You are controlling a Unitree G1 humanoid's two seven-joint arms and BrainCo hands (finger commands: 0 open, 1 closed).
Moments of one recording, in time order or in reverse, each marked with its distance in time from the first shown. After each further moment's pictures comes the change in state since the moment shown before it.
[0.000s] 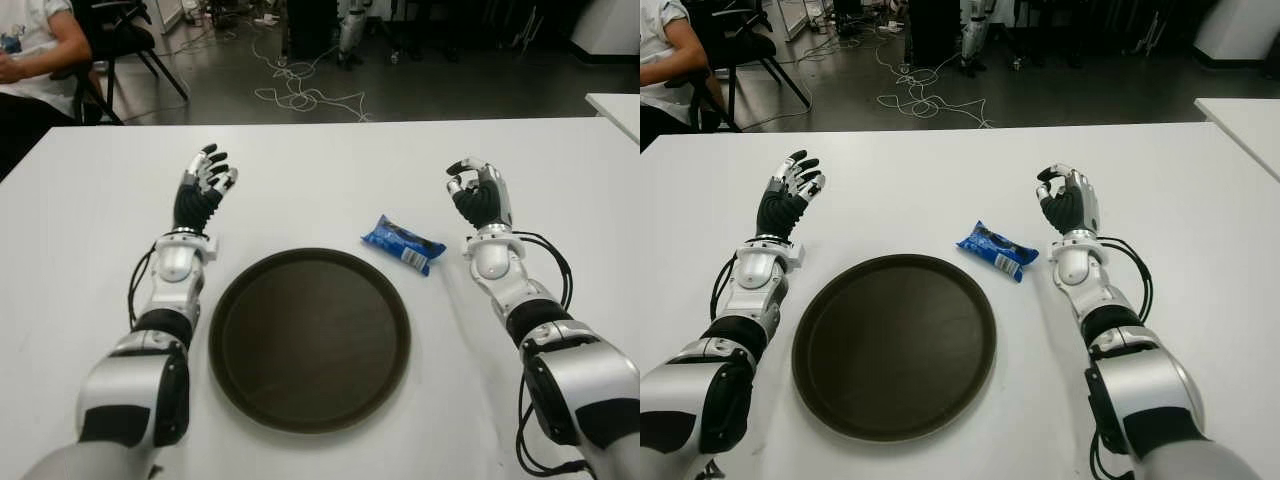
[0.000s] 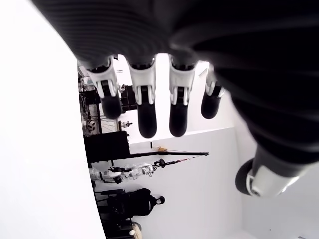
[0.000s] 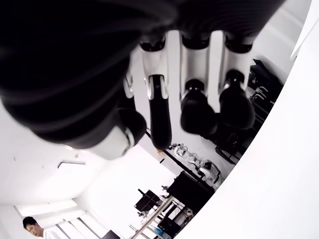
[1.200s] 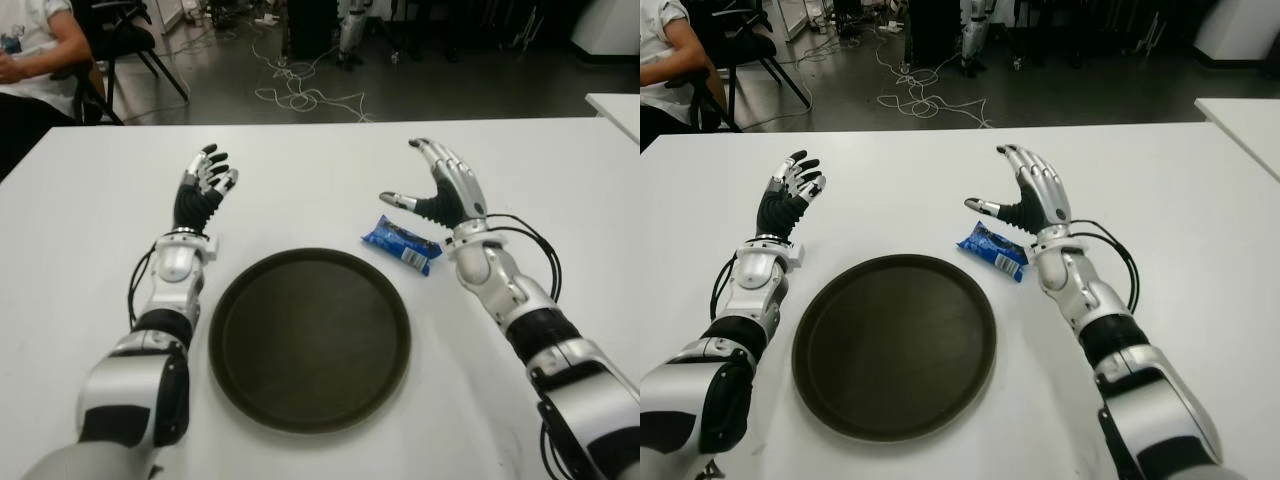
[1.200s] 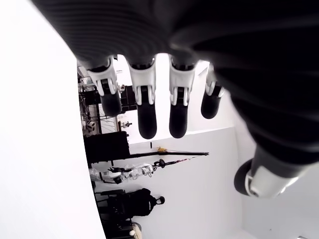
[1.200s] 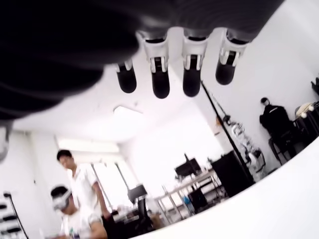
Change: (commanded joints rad) left arm 0.002 0.006 0.003 0.001 0.003 0.001 0.001; right arm 0.193 -0.065 0.217 -0.603 -0.299 0.259 0.113
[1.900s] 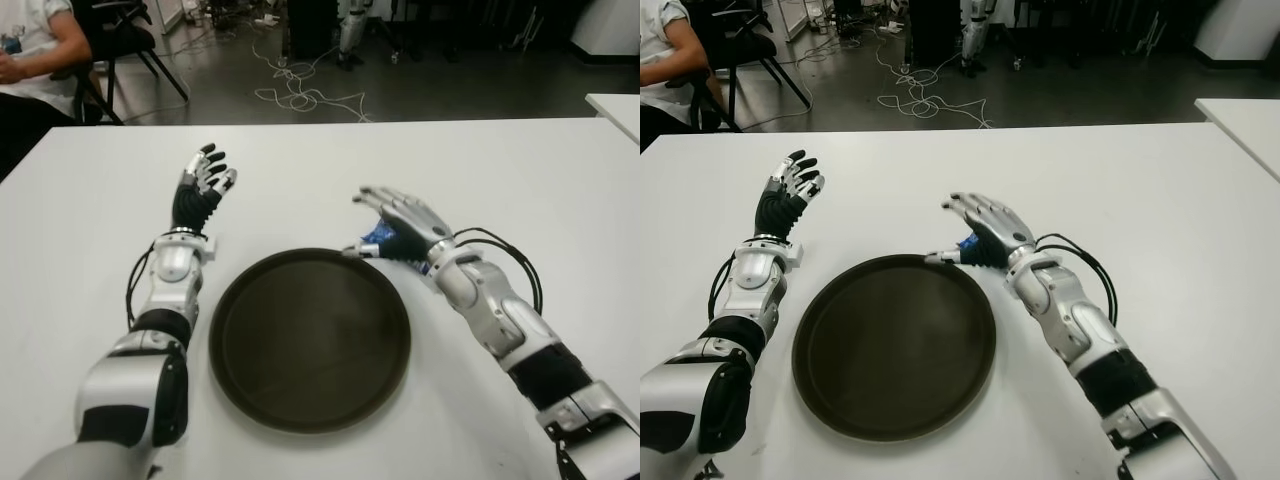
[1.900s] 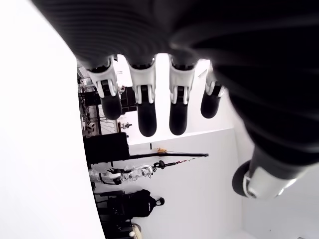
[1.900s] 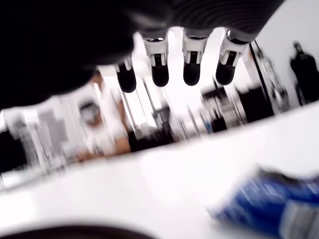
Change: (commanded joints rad) left arm 0.002 0.005 -0.009 -0.001 0.012 -0.006 0.010; right arm 0.139 -0.044 0.114 -0.421 -0.101 0.262 0.514
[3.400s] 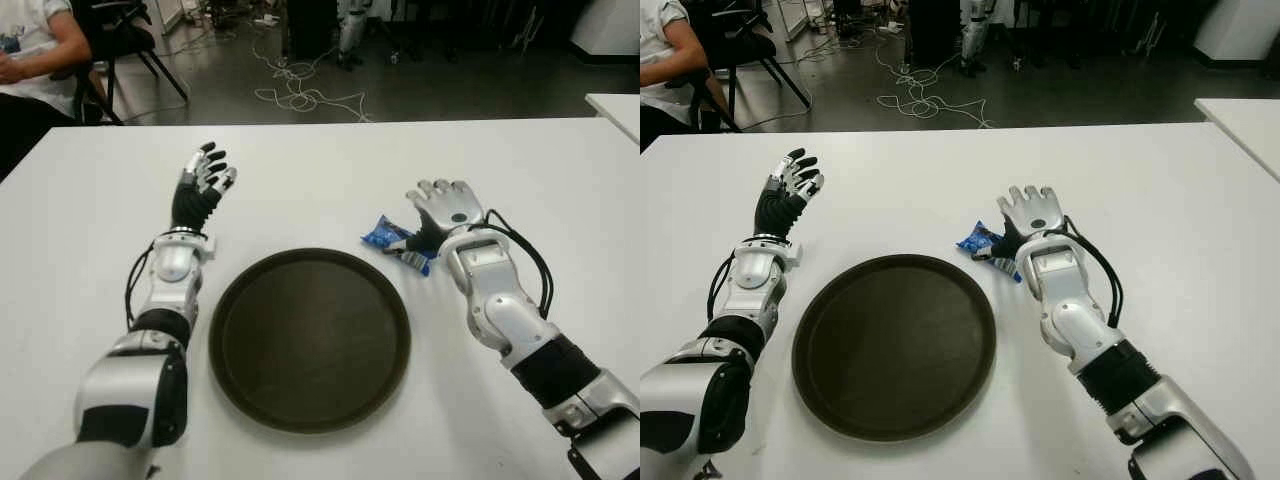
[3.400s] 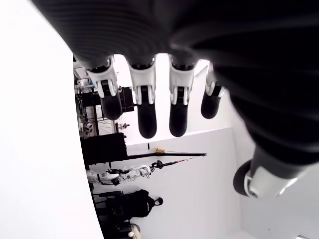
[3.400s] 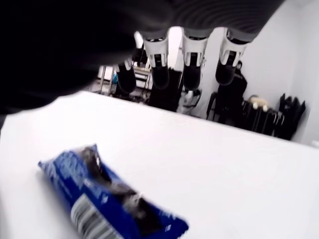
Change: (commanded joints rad) left arm 0.003 0.003 -0.002 -0.004 -0.008 -0.008 -0.005; right arm -0.060 -0.044 0.090 -0.098 -0.505 0.427 0.236
